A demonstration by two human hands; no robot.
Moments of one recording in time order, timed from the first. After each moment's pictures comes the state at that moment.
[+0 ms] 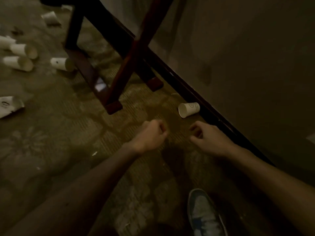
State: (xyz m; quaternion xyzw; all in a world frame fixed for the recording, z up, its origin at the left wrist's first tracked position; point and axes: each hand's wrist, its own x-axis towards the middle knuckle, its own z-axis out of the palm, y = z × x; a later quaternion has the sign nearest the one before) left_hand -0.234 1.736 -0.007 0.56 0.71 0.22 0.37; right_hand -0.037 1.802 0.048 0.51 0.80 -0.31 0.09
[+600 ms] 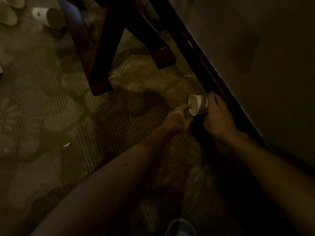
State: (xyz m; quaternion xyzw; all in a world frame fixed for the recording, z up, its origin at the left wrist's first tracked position) left_hand -0.165 1.909 -0.144 0.37 0.75 0.28 0.47; right_hand -0.044 1.973 -0.089 0.48 0.84 -0.26 0.02
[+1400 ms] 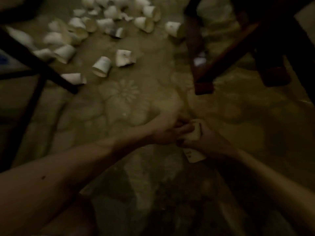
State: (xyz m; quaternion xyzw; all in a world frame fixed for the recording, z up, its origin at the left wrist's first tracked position) left_hand -0.322 1.638 -0.009 0.43 0.81 0.21 0.34; right_hand -0.211 1.760 -0.067 0.21 0.75 -0.62 0.09
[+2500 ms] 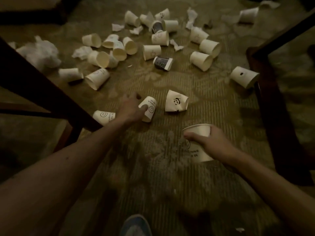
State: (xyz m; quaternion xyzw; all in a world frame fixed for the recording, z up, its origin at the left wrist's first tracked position) left_hand -0.739 1.513 -0.065 0.07 0.96 0.23 0.15; right_hand -0.559 1.701 -0.064 0.34 0.71 -0.61 0.11
